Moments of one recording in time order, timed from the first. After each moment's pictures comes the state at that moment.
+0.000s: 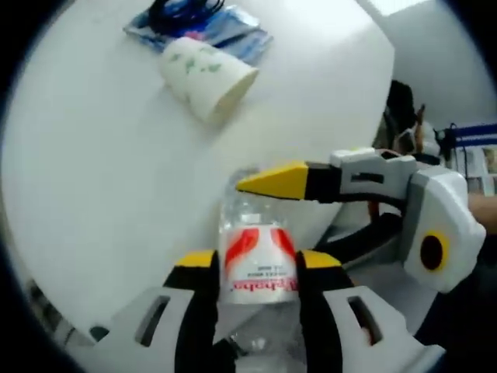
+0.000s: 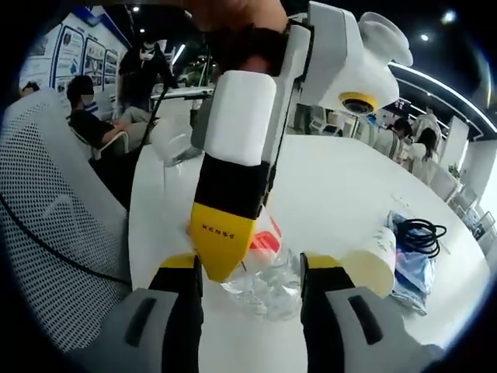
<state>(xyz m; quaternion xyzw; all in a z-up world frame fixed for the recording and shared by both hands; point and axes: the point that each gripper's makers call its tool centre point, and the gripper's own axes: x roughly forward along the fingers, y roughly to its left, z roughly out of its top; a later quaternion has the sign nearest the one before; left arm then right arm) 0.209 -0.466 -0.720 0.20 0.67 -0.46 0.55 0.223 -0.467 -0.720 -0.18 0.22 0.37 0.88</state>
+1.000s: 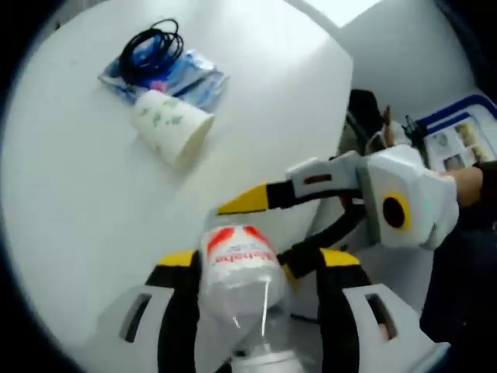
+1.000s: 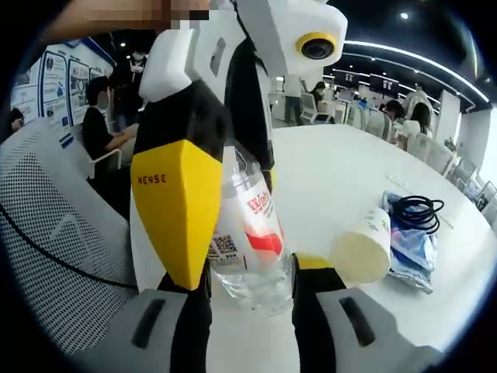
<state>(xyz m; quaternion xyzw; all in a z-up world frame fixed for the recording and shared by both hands) 0.207 -0.492 -0.692 0.16 0.58 -0.56 0.57 0.224 -0.483 -0.718 -0.13 0.25 0.35 0.89</state>
